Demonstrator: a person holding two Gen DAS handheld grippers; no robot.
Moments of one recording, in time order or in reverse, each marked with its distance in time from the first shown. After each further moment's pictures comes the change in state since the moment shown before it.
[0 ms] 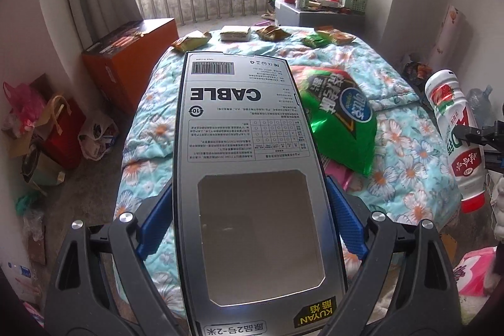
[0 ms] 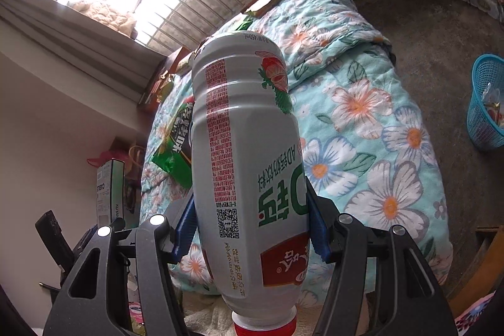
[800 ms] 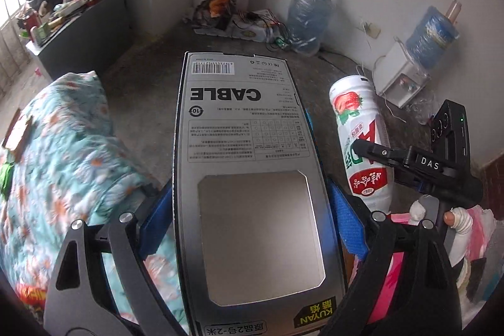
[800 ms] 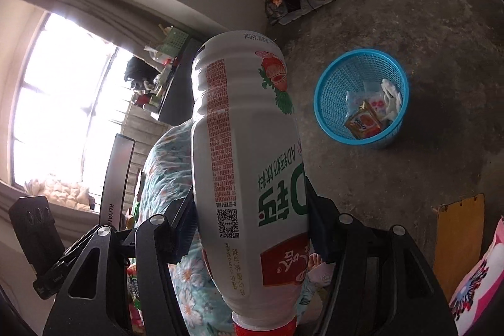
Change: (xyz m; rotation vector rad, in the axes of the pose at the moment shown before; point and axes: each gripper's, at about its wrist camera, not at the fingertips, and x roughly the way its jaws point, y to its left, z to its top) left arm 0.124 -0.462 0.131 0.621 0.266 -0.667; right arm -0.155 -0.282 0.023 0.602 -0.447 -0.152
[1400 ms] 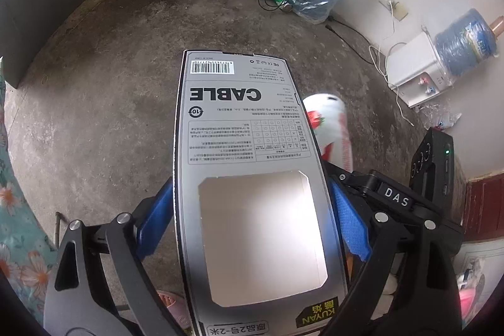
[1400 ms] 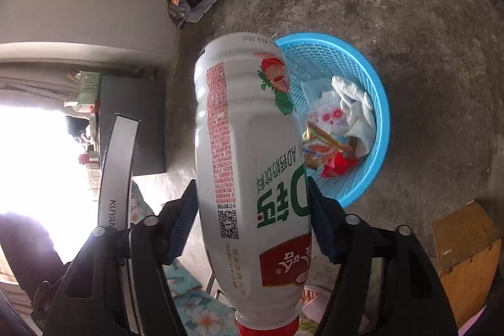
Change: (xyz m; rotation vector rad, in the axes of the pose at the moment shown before) left arm 0.284 -0.007 0.120 -0.118 0.188 -0.089; right arm 0.176 -0.149 0.133 0.295 0.047 -0.154
